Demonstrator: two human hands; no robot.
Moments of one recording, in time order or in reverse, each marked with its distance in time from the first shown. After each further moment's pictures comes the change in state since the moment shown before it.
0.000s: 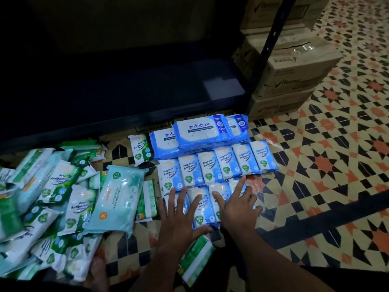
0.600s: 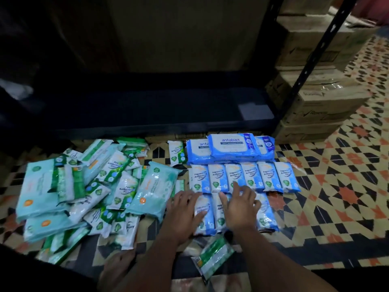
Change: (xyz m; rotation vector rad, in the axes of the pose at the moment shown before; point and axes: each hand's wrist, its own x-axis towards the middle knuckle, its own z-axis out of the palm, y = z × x) left_hand -0.032 -0.037 -0.063 -0.133 0.095 -0.145; right_hand -0.028 -0.054 -0.029 0.002 0.019 -0.318
